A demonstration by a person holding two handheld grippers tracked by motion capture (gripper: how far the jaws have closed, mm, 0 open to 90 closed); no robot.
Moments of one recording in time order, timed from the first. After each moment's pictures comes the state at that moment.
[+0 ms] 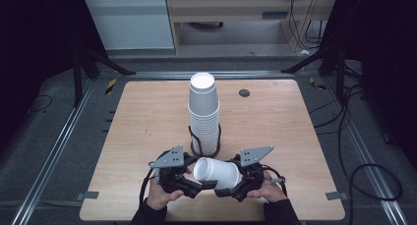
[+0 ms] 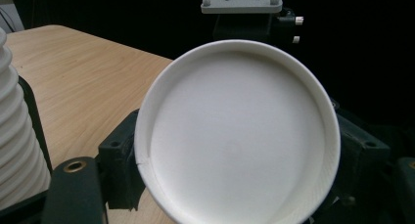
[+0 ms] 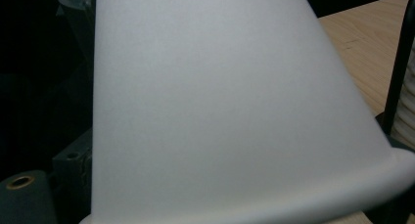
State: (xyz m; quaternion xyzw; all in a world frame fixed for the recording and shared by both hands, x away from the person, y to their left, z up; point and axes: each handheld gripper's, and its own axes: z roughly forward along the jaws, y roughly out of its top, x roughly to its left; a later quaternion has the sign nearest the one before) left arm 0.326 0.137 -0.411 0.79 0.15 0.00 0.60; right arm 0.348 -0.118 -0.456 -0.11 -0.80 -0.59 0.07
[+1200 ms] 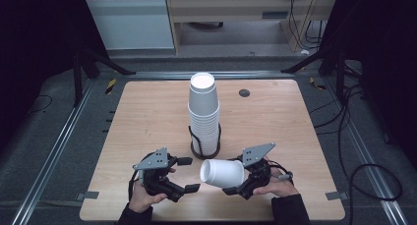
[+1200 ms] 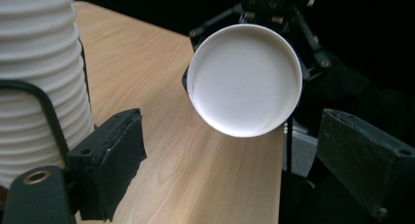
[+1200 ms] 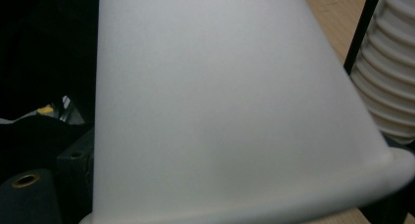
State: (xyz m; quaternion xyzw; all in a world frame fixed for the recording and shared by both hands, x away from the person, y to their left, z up) left arm 0.322 0.175 -0.417 0.80 0.18 0.01 0.57; right arm 0.353 -0.132 -0.443 -0.09 -0.86 -0.51 0.03
